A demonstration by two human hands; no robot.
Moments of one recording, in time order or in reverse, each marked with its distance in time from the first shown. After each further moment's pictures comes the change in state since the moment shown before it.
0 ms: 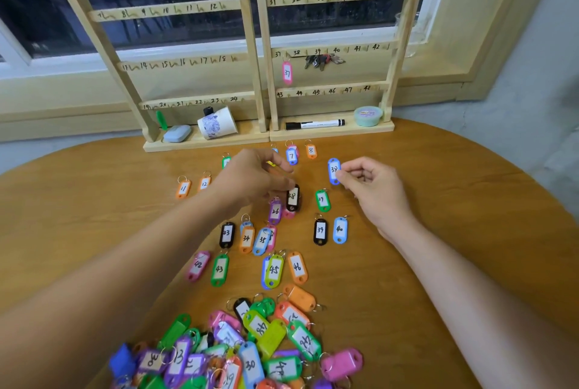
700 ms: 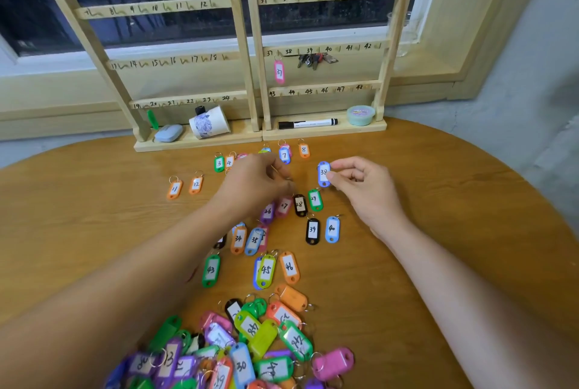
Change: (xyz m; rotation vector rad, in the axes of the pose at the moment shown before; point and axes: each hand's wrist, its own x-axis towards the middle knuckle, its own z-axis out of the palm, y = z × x) left_hand -0.002 -0.001 0.024 0.322 0.135 0.105; right_hand -0.005 -0.009 -0.002 -0.017 -0.021 0.048
